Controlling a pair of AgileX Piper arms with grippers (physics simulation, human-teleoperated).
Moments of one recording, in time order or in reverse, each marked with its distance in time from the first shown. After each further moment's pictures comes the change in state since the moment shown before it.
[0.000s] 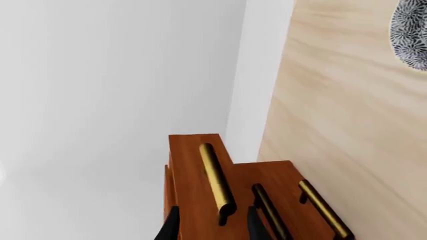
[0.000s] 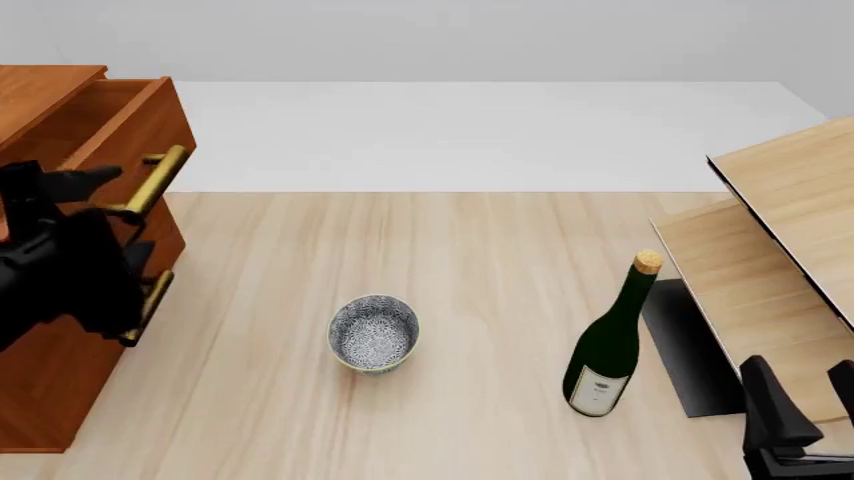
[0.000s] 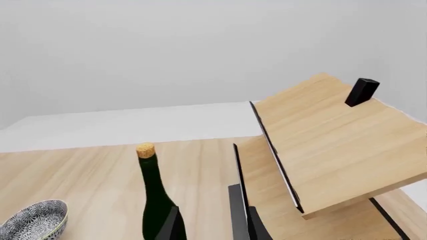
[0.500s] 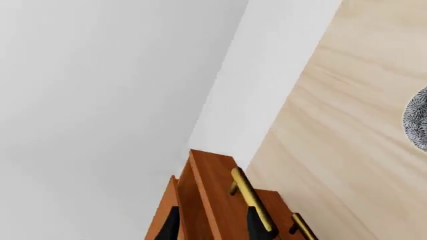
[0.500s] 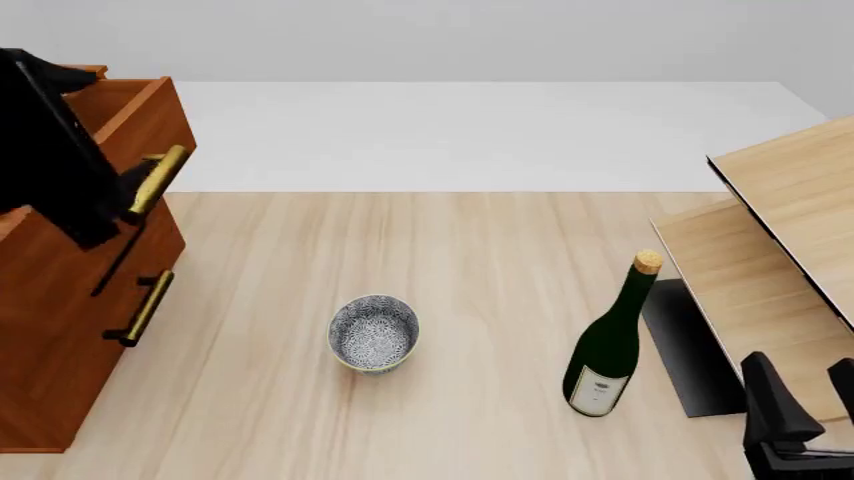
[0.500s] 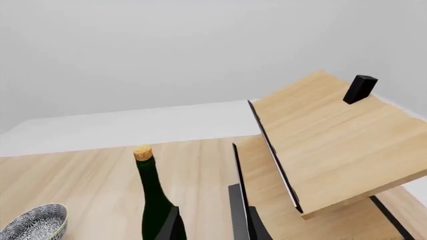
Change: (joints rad) left arm -0.067 0.073 -0.386 0.342 -0.315; right arm -0.010 0.030 -0.001 -0.024 0.020
